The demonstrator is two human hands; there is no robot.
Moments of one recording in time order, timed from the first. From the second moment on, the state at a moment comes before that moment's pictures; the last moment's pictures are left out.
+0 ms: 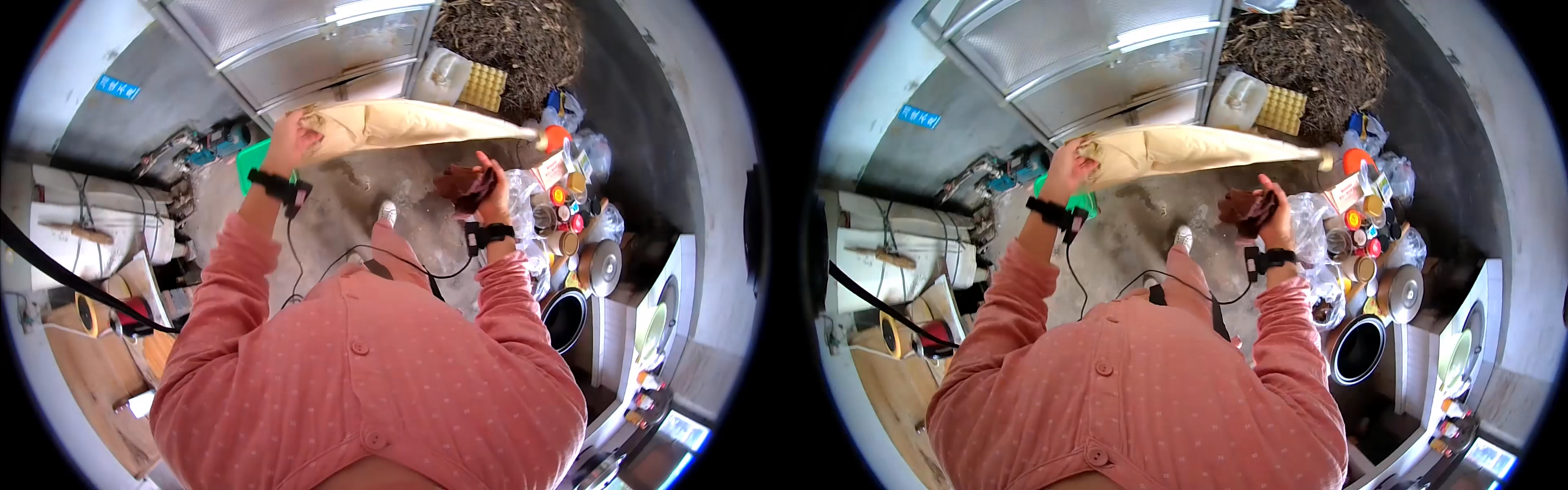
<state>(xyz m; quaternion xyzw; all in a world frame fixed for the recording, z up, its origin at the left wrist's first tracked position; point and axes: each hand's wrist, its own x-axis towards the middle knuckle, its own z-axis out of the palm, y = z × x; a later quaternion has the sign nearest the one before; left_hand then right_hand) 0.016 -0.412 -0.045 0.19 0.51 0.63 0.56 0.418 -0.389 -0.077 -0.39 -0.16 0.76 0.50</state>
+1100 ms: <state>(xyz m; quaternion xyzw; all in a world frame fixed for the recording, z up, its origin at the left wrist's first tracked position) 0.143 -0.200 -0.104 0.57 0.54 0.26 0.57 0.463 0.072 -0.177 -0.48 -0.87 -0.12 0.01</state>
